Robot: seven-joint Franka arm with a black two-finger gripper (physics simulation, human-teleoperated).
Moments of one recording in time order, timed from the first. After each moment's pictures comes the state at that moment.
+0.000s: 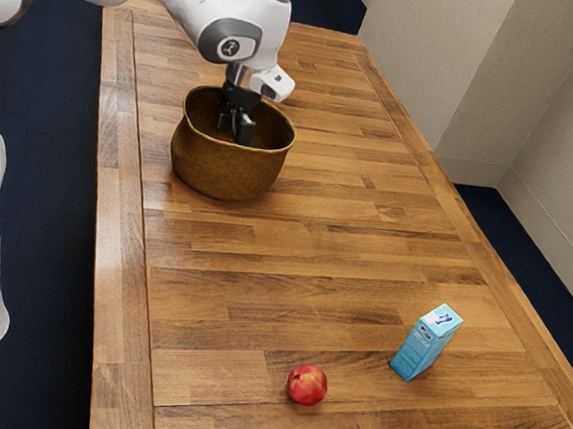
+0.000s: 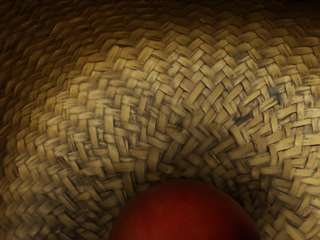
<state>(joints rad) -0.03 -0.20 0.43 -2.18 0.16 2.03 0.19</state>
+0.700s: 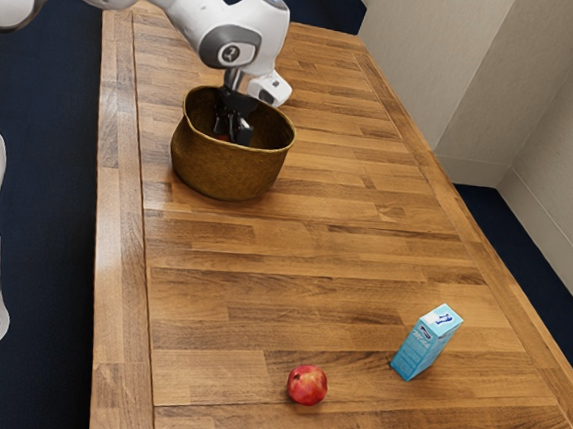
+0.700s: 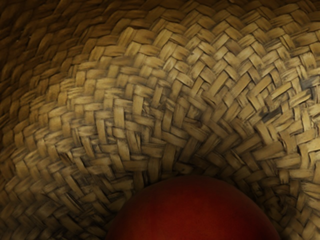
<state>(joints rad) -0.03 -0.16 0.46 -2.18 0.14 2.04 0.20</state>
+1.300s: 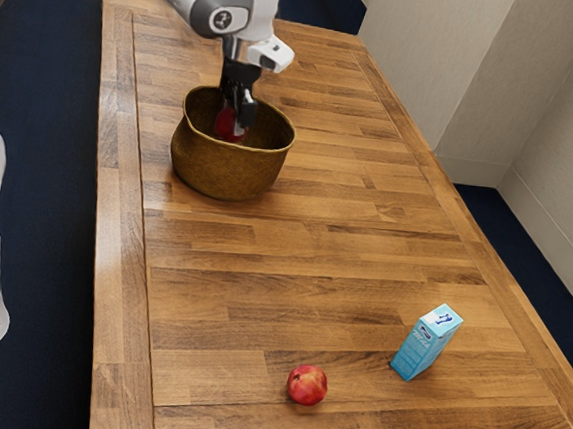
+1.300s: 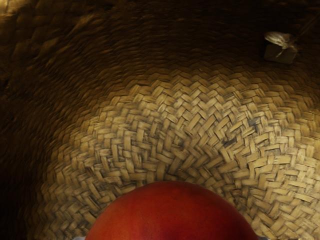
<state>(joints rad) -0.03 -0.31 0.44 -2.14 0.13 2.01 0.20</state>
